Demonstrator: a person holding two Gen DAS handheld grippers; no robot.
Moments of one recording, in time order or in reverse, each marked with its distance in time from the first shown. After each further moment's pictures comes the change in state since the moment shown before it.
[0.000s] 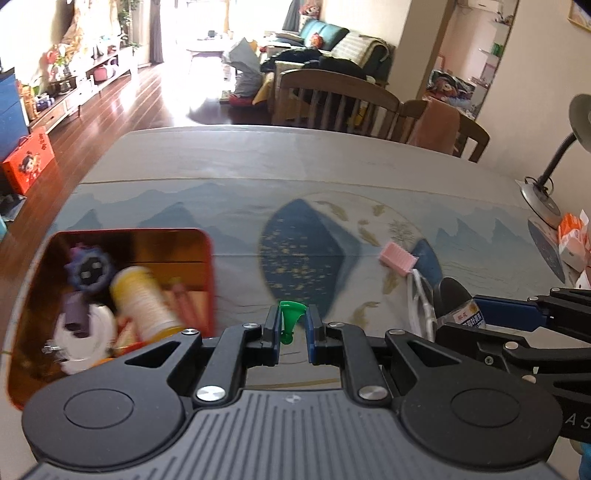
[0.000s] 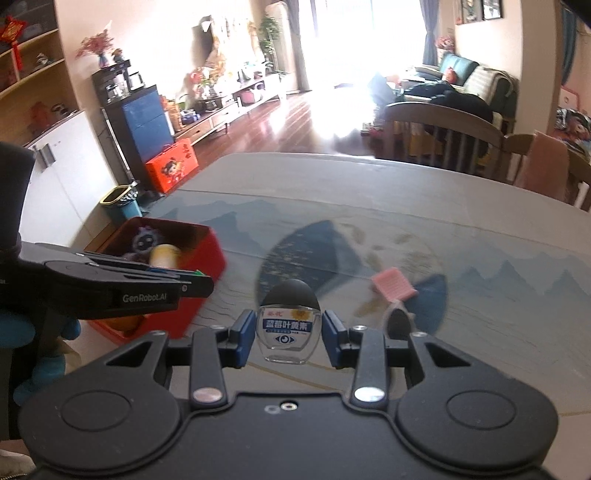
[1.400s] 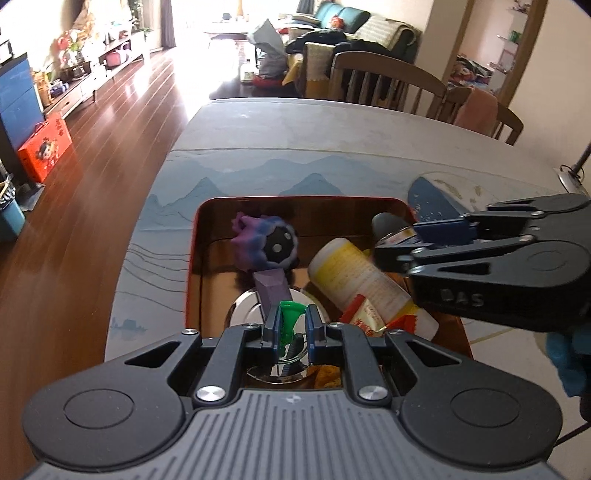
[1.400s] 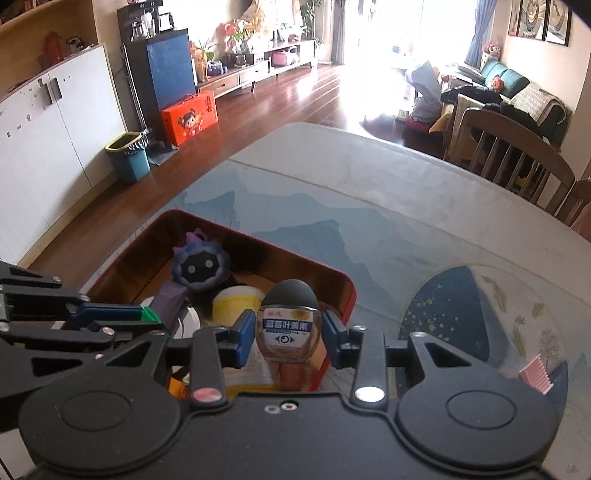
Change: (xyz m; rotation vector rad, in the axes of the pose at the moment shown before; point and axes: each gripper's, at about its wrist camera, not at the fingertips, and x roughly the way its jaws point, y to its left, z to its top) left arm 0.009 0.162 -0.012 0.025 0.067 0.022; right arm 0.151 0.142 0.057 -0.153 0.124 -0.035
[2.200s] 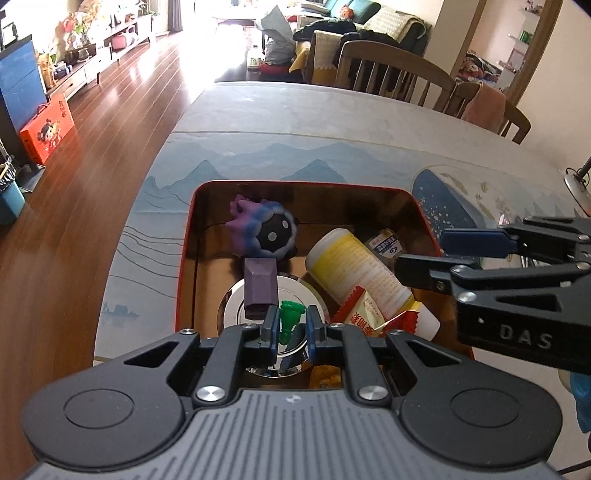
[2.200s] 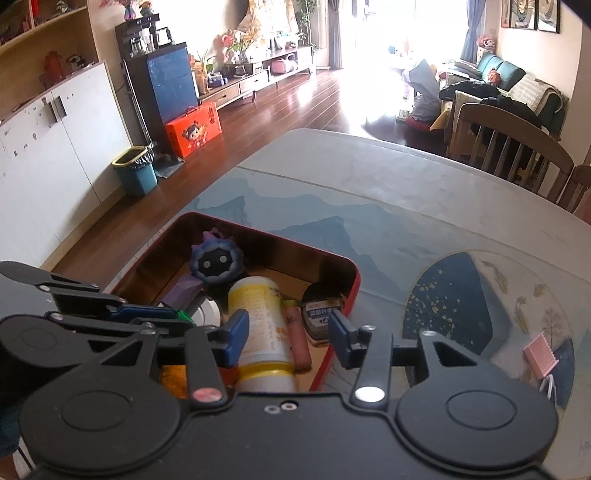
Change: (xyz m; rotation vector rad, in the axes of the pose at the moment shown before) left arm 0.007 0.000 0.002 -0.049 0.039 0.003; right arm -0.024 -0.003 -0.009 0.053 -0.033 0.037
